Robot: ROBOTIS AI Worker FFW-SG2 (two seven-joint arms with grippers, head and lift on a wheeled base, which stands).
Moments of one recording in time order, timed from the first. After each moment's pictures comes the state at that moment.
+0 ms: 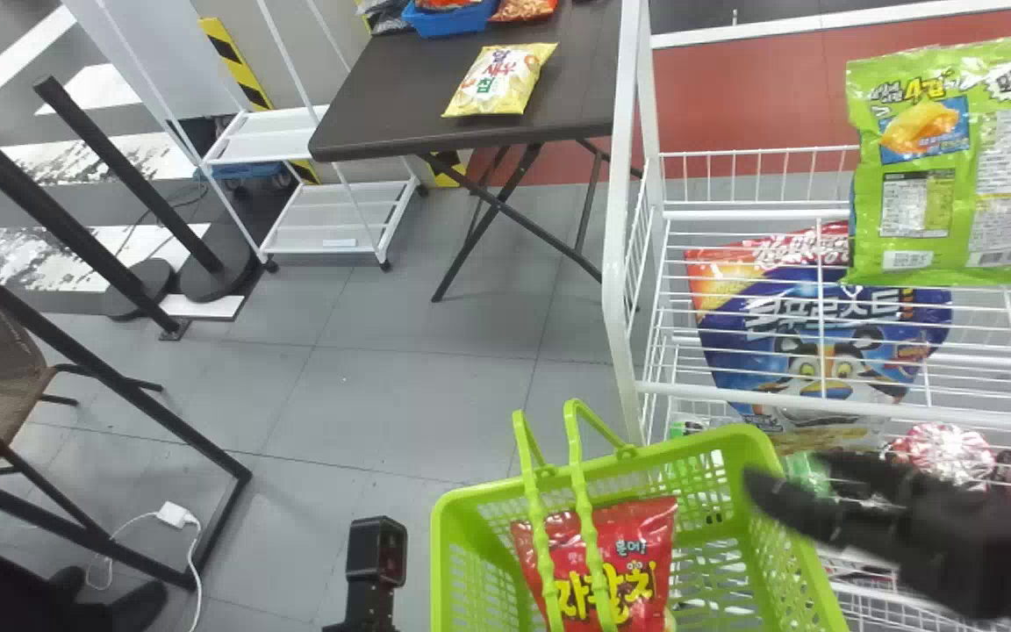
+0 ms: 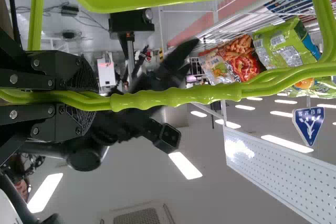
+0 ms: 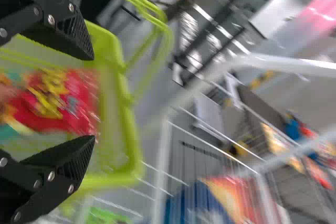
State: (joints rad) left arm 0.55 0.02 0.38 -2.08 0.29 1.47 -1.57; right arm 0.41 -0.13 0.09 -2.30 -0.45 0.93 0.31
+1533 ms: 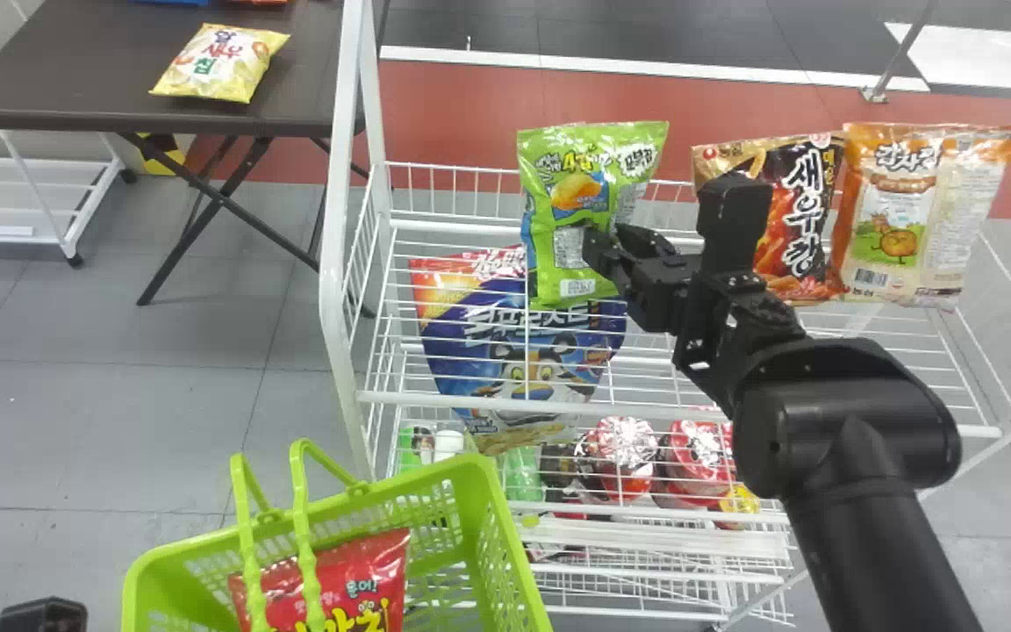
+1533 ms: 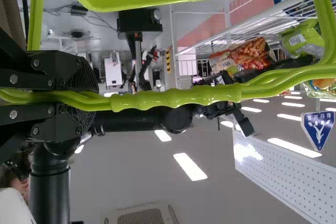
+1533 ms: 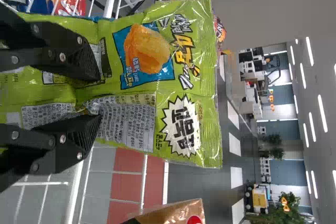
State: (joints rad) left arm 0.59 0.02 0.35 -2.08 0.29 1.44 -1.57; right arm -0.11 -0.07 0.07 -1.54 -0.13 0.42 0.23
